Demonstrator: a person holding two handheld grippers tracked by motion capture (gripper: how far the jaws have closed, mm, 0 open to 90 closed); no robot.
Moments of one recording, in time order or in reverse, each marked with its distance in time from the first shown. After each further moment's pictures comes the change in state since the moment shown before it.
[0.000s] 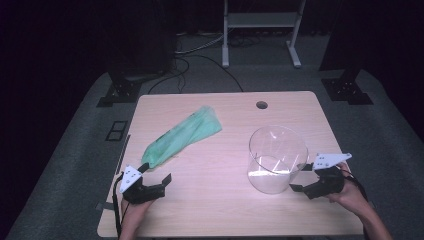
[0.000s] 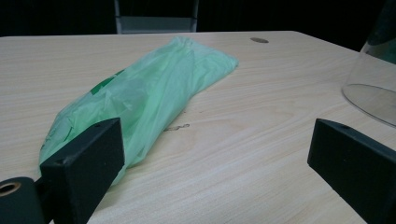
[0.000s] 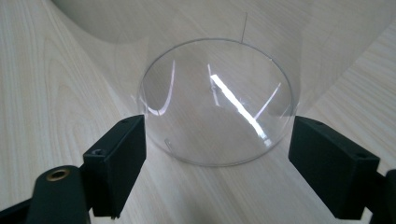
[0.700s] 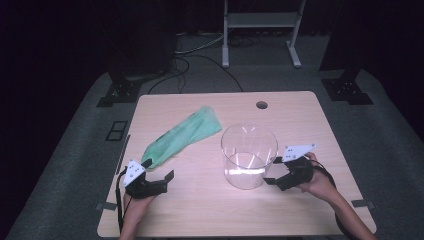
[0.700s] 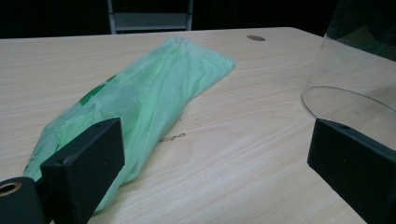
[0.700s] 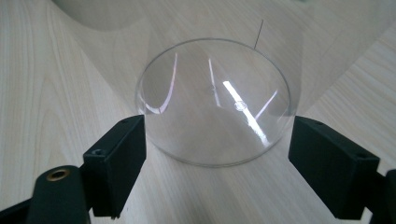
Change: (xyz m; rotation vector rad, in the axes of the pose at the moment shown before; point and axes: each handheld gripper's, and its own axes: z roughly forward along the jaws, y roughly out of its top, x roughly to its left) left arm 0.000 0.010 0.014 0.024 -0.022 0.012; right arm 0.013 0.050 0.058 0.001 0.053 -0.076
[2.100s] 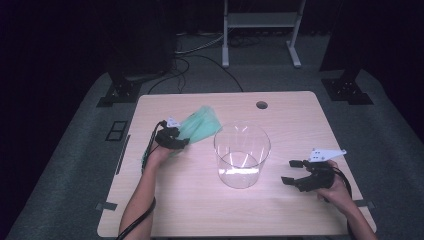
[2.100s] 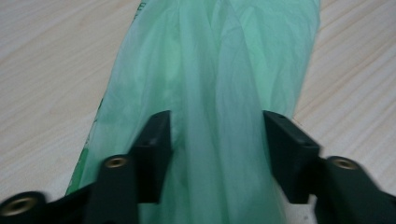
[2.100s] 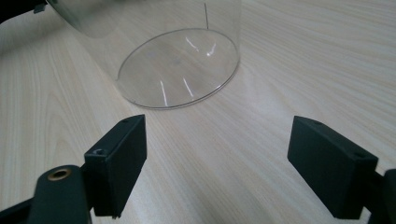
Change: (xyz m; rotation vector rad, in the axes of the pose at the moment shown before) left arm 0.051 0.053 0.170 0.456 -0.053 0.204; right arm -0.020 -0.055 -0.035 -0.138 -0.006 0.222
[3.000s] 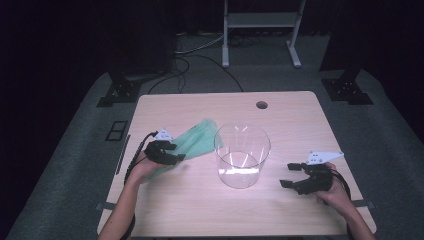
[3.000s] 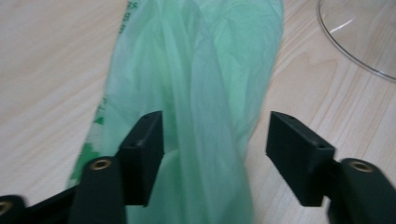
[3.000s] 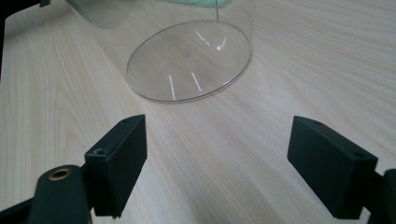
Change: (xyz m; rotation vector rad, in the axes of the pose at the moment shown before) left arm -0.019 -0.027 -0.057 0.003 -0.171 0.088; right arm 0.007 -0.003 0.003 0.021 0.016 0.003
